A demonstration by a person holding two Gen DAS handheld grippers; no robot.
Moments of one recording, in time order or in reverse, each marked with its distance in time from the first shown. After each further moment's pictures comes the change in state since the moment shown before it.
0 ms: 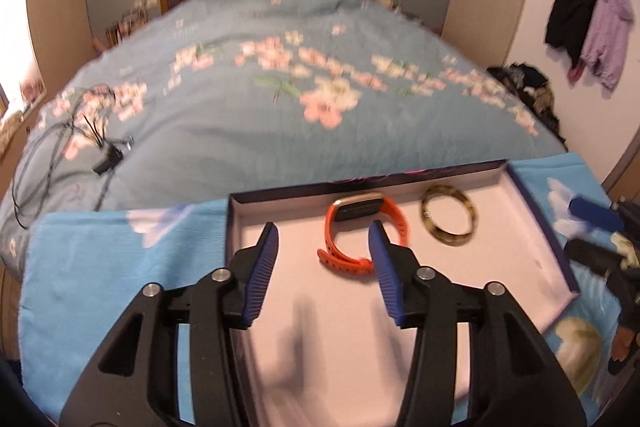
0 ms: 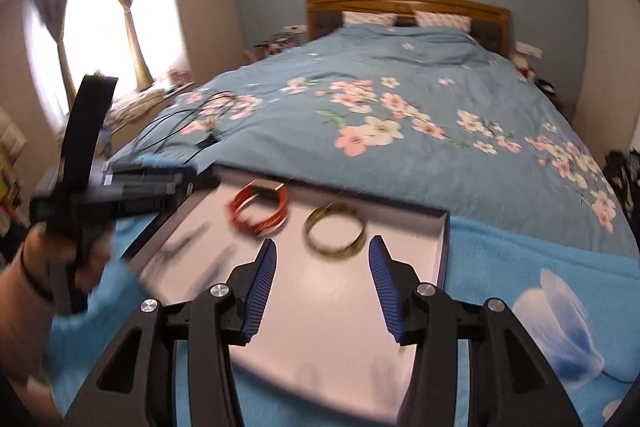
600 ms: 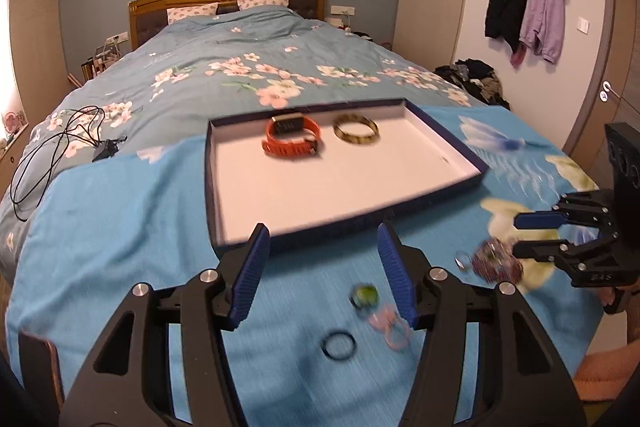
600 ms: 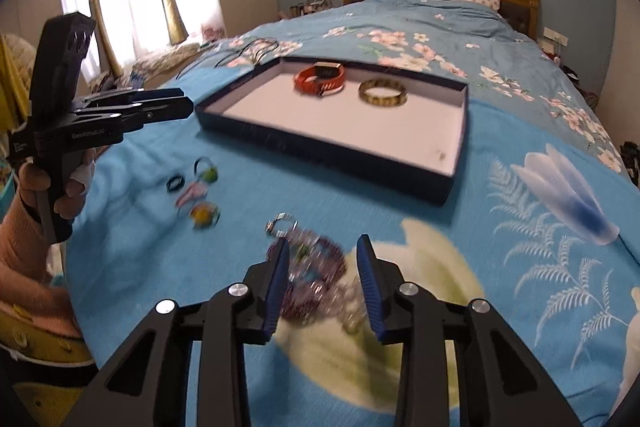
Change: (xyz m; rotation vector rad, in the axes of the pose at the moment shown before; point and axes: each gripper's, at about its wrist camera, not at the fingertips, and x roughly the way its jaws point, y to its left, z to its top) left arm -0.127 -0.035 -0.140 0.108 -0.085 -0.109; right arm -0.057 0.032 -0.121 -0.080 0.130 0.069
